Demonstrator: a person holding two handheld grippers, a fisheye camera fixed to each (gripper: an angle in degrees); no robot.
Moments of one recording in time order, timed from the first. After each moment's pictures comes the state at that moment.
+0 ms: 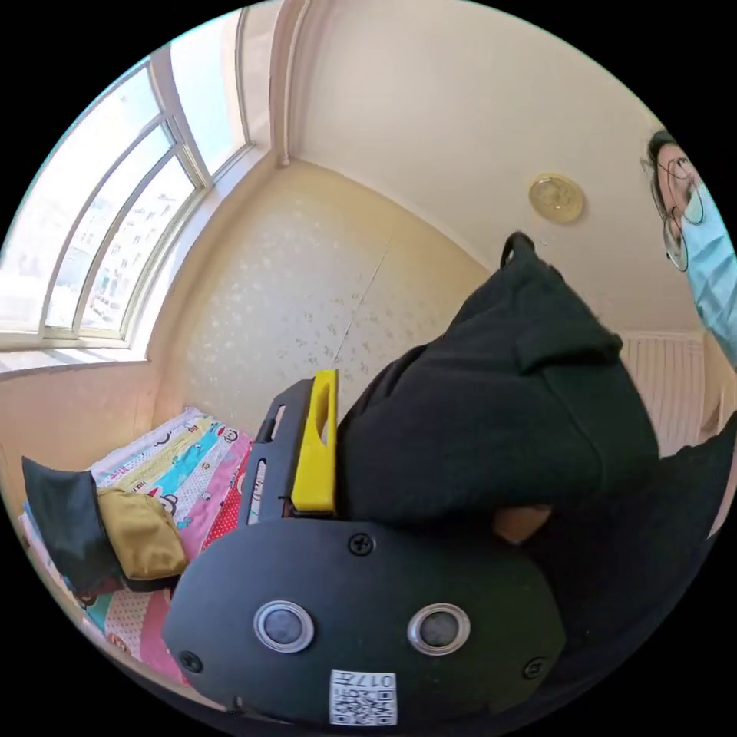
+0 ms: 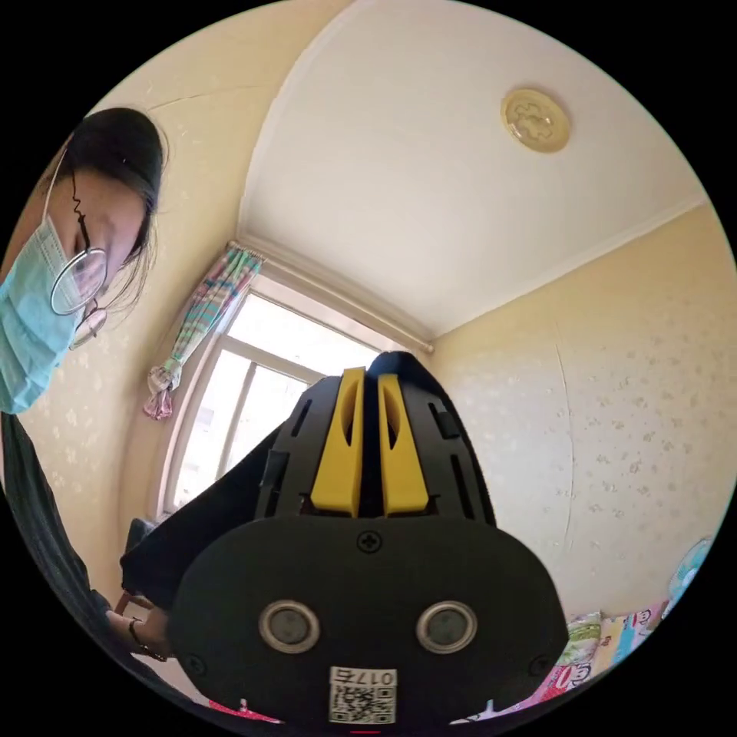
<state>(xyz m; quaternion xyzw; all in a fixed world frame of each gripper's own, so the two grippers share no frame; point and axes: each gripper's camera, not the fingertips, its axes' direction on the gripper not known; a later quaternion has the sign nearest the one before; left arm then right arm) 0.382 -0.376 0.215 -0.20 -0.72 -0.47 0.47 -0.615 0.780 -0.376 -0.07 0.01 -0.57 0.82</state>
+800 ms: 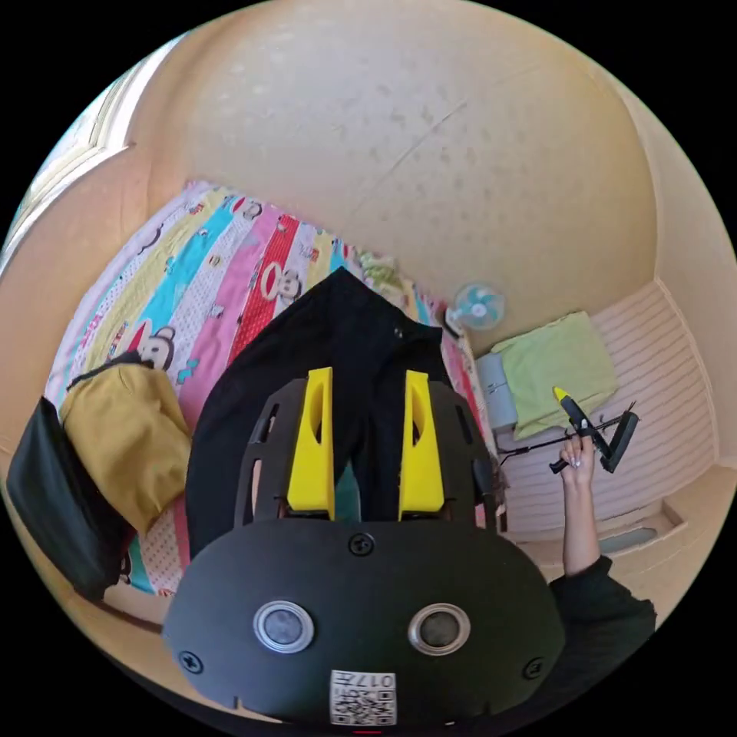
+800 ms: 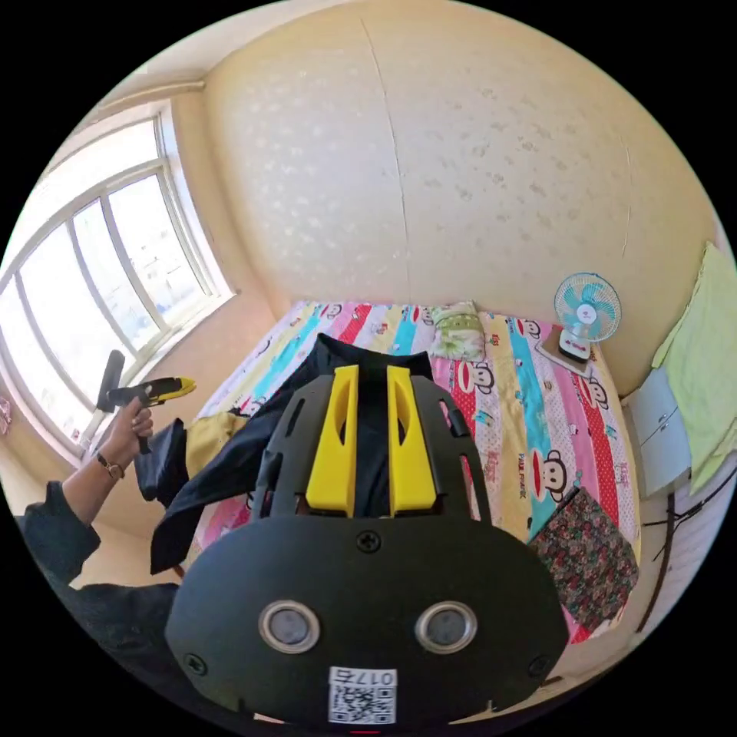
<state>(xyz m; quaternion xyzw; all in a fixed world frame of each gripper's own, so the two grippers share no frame) 0.346 0.015 -0.054 -0.36 -0.41 -0.82 0.17 -0.098 0.602 -0.384 -0.37 0.56 -0.29 0.68</state>
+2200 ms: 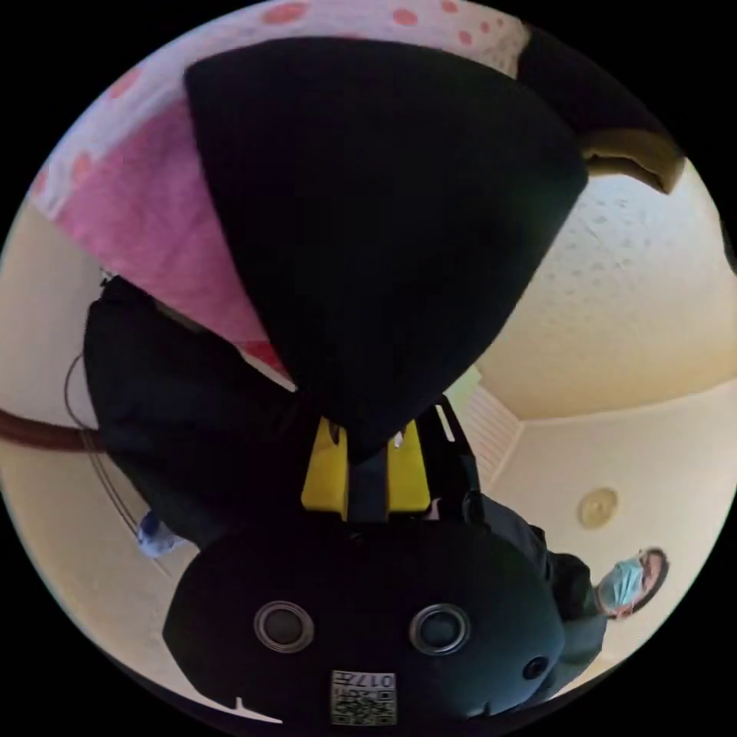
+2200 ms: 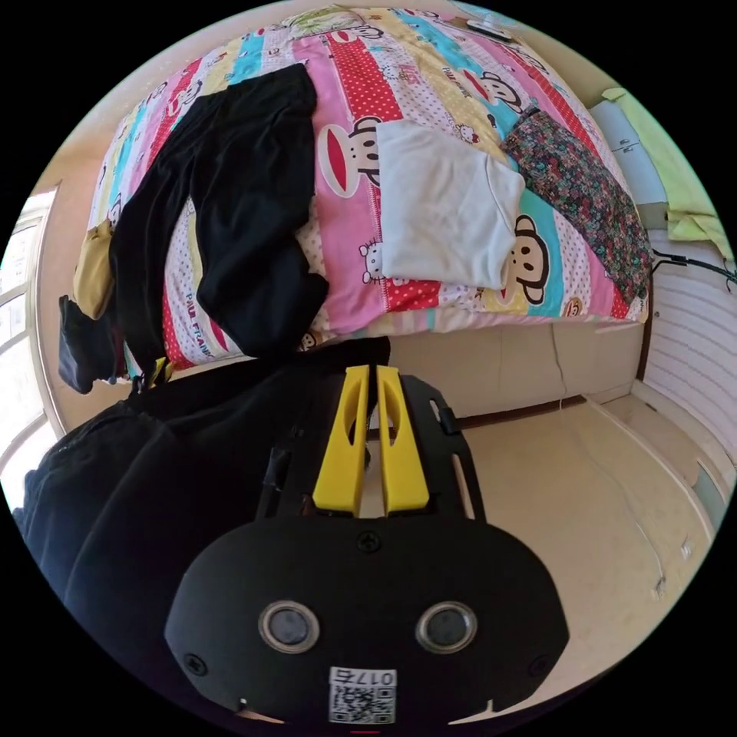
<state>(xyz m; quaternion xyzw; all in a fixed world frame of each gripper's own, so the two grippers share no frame) 0.784 -0.093 -0.321 0.16 -0.25 -0.95 -0.04 -0.051 0.640 -0.621 -0.49 0.75 0.12 0.44</state>
